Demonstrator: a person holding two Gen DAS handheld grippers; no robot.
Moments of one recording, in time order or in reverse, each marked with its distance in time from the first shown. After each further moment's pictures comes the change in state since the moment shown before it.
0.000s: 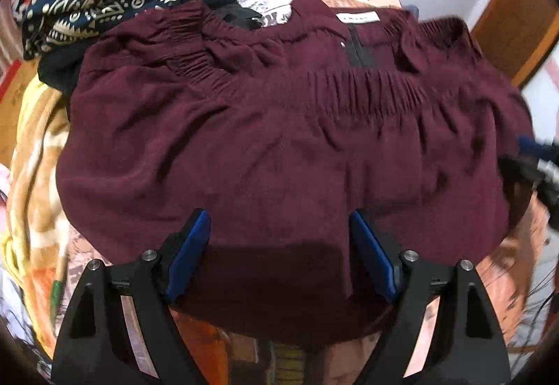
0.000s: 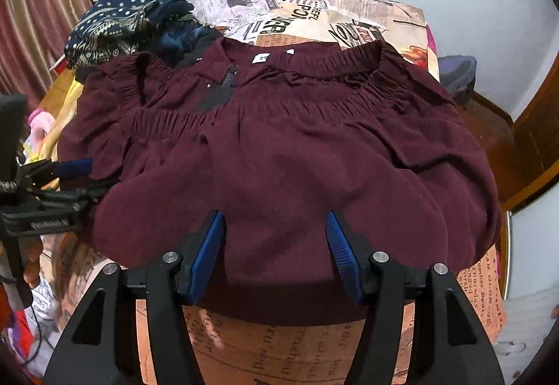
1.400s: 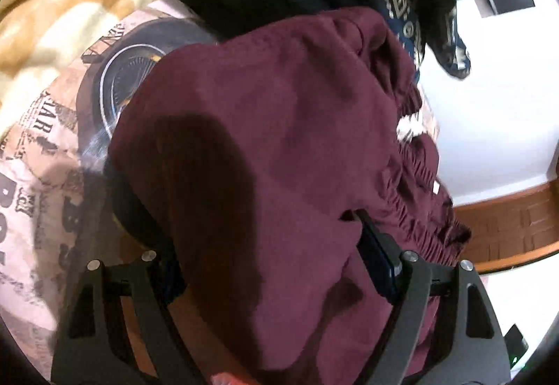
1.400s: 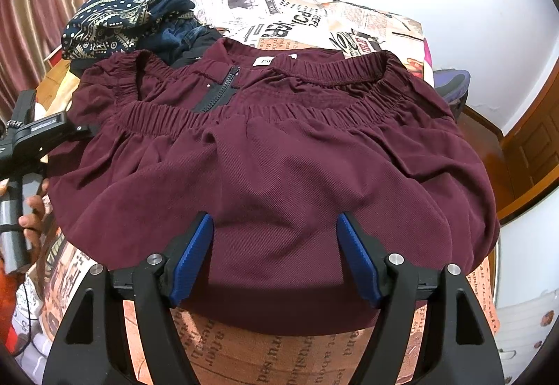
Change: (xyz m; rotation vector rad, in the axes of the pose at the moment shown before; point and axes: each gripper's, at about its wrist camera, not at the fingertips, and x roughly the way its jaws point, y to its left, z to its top) left arm 0.039 0.151 -0.022 -0.843 -0.117 -0.328; right arm 0.004 0.010 0.000 -0.030 -0.023 -0.054
